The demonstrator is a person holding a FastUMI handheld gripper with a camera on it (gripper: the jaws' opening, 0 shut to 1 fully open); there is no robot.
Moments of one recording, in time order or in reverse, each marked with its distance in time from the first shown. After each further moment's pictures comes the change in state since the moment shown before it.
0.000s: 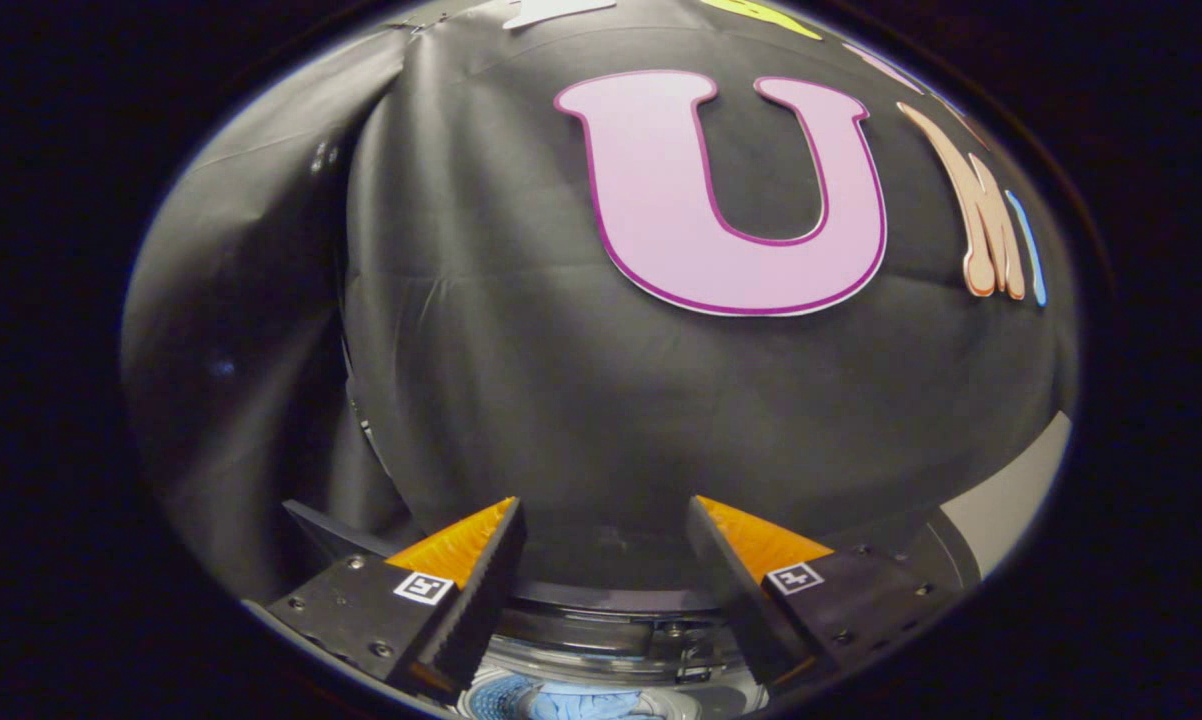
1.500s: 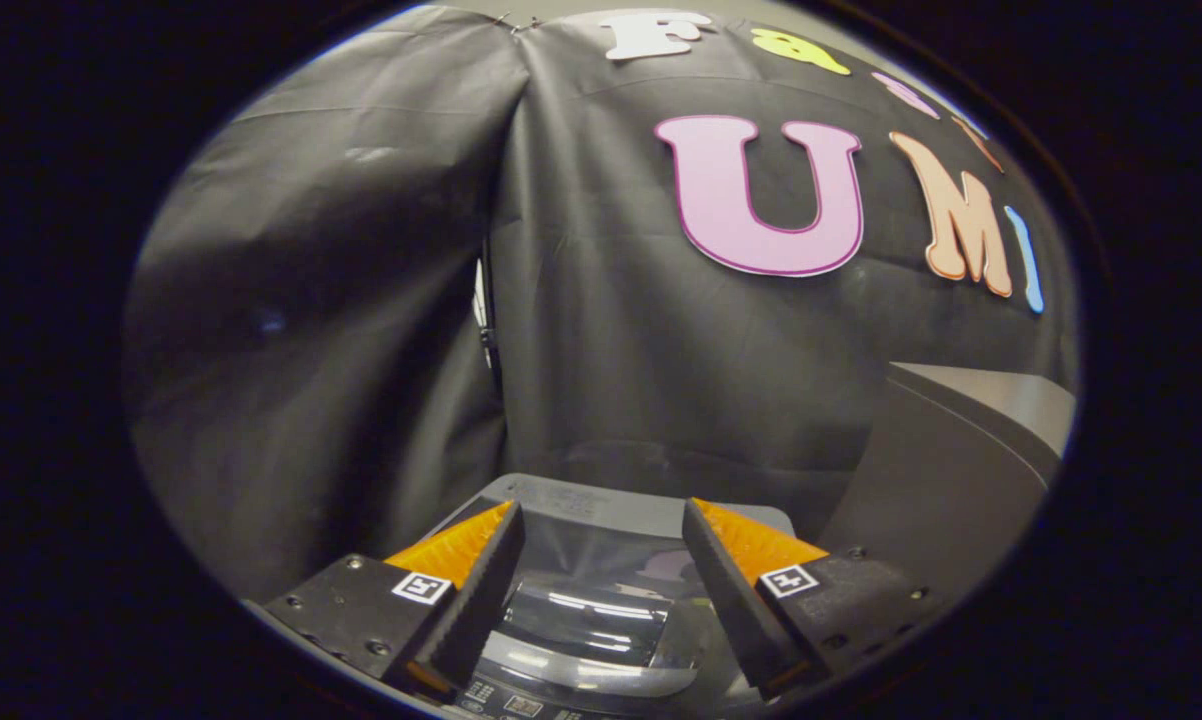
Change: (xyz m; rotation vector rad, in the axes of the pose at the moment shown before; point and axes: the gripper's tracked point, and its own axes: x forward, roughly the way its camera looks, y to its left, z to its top) arm -0.017 0.008 -0.016 -0.124 -0.041 0.108
